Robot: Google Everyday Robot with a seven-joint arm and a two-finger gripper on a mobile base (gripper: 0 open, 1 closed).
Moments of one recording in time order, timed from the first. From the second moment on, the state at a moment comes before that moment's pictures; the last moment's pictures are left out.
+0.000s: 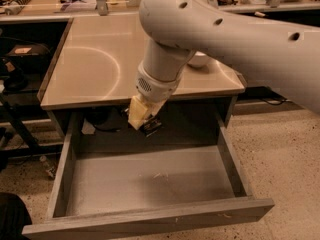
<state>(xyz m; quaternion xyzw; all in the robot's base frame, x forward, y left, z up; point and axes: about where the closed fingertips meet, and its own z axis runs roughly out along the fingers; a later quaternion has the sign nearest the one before) 0.516 0.026 0.831 -0.40 0.90 0.10 0.10</state>
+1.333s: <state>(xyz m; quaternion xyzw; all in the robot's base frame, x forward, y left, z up) 0.495 0.040 0.736 -0.36 0.92 0.17 0.03</state>
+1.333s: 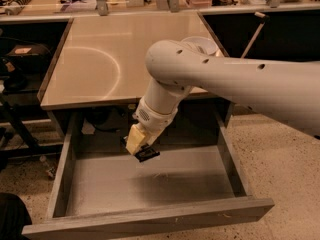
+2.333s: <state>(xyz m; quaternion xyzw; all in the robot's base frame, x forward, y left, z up) 0.486 0.059 0.655 -0.29 0.94 0.20 0.01</state>
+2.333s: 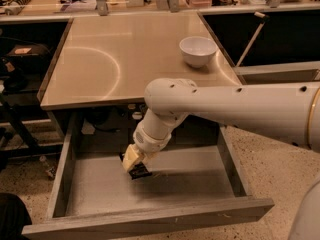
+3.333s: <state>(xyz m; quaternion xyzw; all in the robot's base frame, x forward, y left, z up) 0.476 0.053 0.622 -0.26 0.94 0.20 -0.01</state>
